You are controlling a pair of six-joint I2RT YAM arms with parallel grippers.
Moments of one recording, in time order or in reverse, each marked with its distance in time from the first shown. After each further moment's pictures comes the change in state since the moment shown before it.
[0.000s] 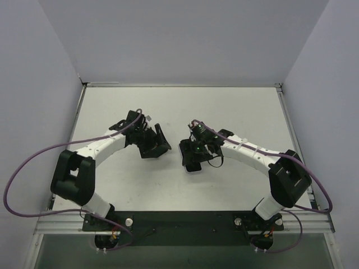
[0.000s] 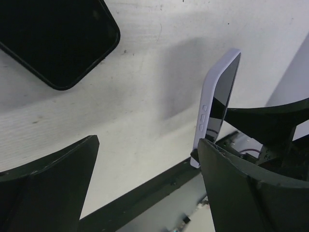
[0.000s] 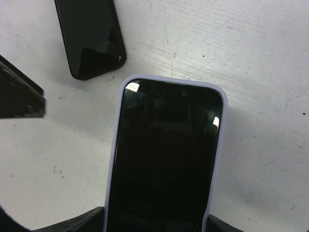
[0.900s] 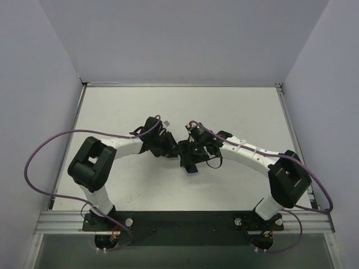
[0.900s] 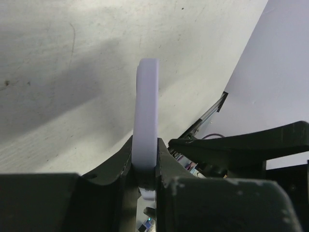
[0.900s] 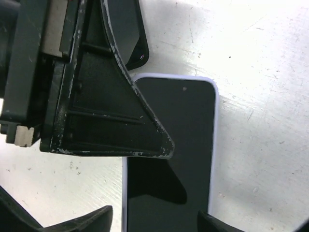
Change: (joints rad) left arm -0.160 0.224 -0.074 0.489 0.196 -0.311; right arm 0.031 -0.002 -0.011 0.052 -0.045 0.004
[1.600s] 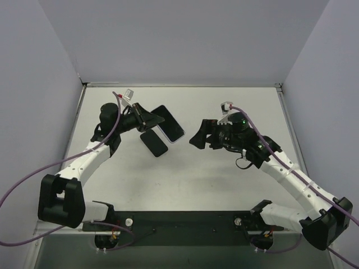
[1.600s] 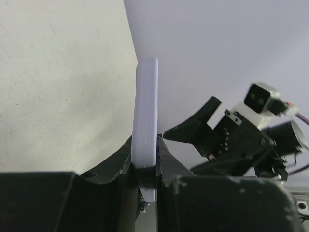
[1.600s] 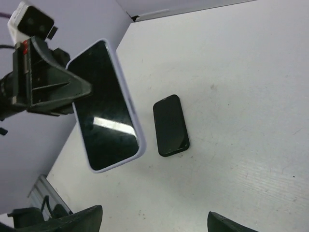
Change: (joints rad) left arm 0.293 -0.407 -0.111 0.354 0.140 -0.101; right arm -0.116 -0.465 -0.018 0.049 -0.032 0.050
